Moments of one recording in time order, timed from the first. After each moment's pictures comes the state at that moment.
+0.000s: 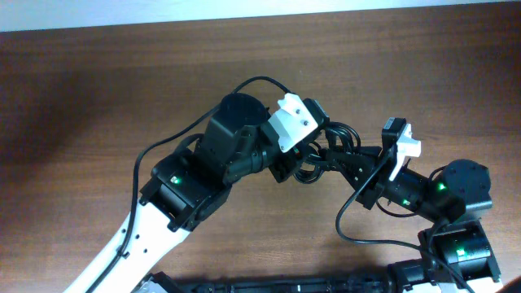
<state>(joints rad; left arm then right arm) -0.75 1.28 1.35 -0.56 0.31 0.17 0.11 0.63 0.65 -0.14 -0.85 0.32</state>
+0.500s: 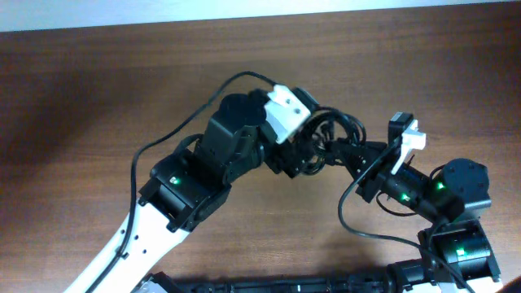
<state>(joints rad) -0.75 1.28 1.35 -0.58 0.06 0.05 0.11 0.63 0.65 -0.15 -0.71 0.43</state>
